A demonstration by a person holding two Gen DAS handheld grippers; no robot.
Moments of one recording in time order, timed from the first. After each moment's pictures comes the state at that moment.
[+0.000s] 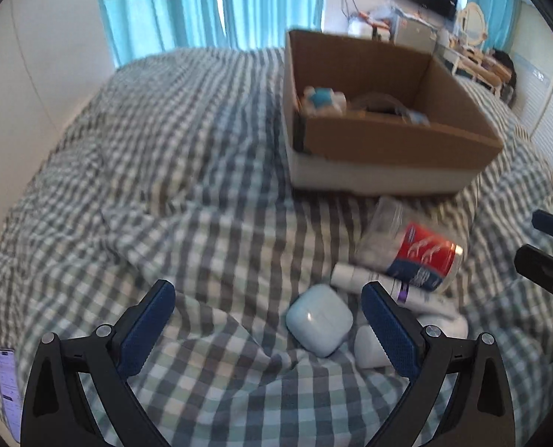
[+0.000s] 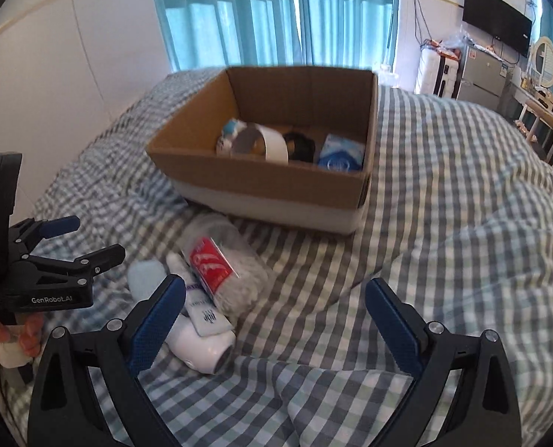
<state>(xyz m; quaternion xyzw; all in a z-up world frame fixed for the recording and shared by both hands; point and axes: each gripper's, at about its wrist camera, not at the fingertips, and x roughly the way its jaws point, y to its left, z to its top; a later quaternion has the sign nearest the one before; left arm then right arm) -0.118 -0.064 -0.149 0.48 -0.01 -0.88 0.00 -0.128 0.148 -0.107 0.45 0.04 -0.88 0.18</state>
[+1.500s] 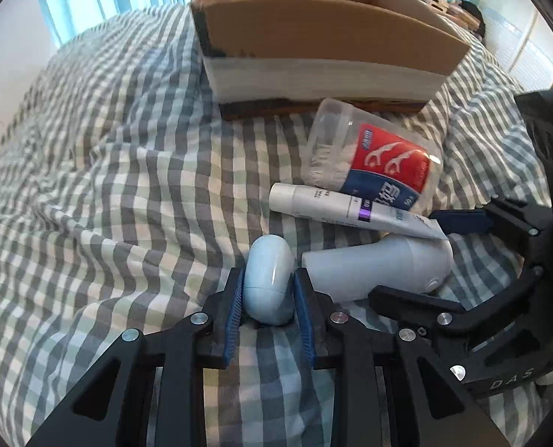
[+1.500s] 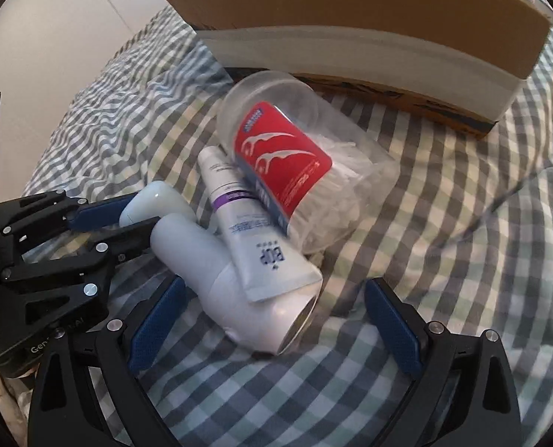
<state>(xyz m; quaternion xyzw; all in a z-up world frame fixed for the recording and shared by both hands) -0.106 -0.036 -0.190 0.56 -0.03 -0.83 -0.08 -0.133 0.096 -0.199 0.58 0.03 -0.77 0.26</state>
